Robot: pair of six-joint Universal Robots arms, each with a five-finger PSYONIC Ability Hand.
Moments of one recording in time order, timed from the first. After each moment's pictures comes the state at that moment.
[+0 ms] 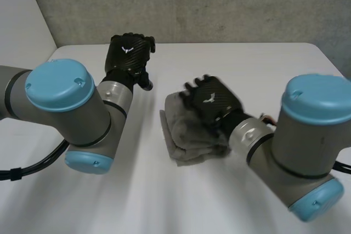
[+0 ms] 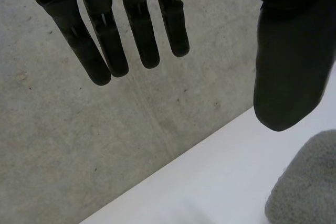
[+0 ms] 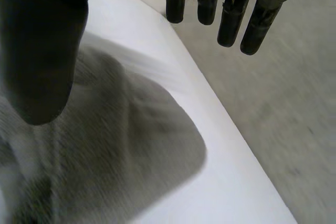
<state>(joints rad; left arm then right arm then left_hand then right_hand) 4.10 -2.08 -1.34 3.54 -1.70 3.34 2.16 -1.21 1.55 -0.14 1.39 2.55 0.64 0.64 0.64 0.65 0.62 0.23 0.25 0.25 0.26 0.06</state>
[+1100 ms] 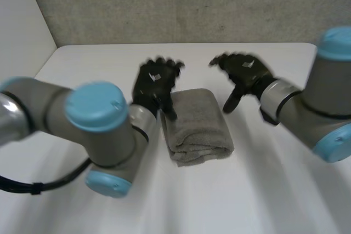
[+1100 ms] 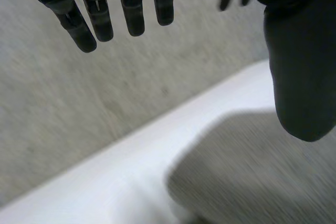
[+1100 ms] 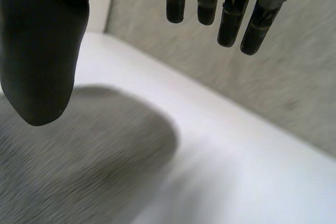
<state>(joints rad) 4.01 -2.14 -1.33 3.47 -1.69 3.26 1.95 -1.13 1.31 0.00 1.30 2.99 0.29 0.28 0.27 0.29 0.25 0.23 0.25 0.25 0.26 0.06</state>
